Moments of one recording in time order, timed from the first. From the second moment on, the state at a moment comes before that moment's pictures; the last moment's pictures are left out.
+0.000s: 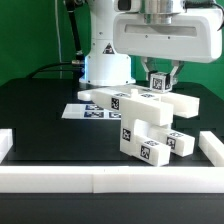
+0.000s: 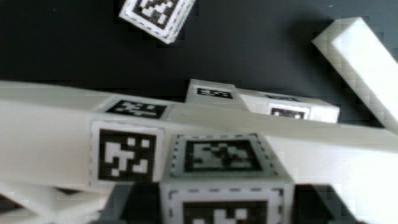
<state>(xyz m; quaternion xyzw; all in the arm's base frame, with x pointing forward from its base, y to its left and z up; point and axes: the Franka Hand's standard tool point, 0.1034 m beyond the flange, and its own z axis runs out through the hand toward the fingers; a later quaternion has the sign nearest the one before) 0.487 0.071 0.116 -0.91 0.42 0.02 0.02</state>
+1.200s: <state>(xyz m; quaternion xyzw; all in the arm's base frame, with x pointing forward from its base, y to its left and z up) 0.489 0.072 0.118 -0.97 0.25 0.02 0.02</state>
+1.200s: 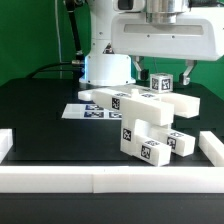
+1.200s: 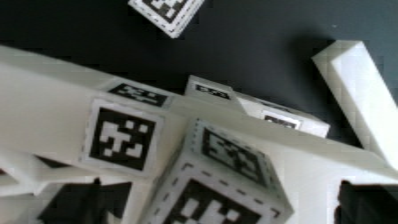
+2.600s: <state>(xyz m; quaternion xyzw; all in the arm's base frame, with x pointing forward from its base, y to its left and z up) 0.488 0.072 0.117 -1.00 -0.04 0.01 0.03</state>
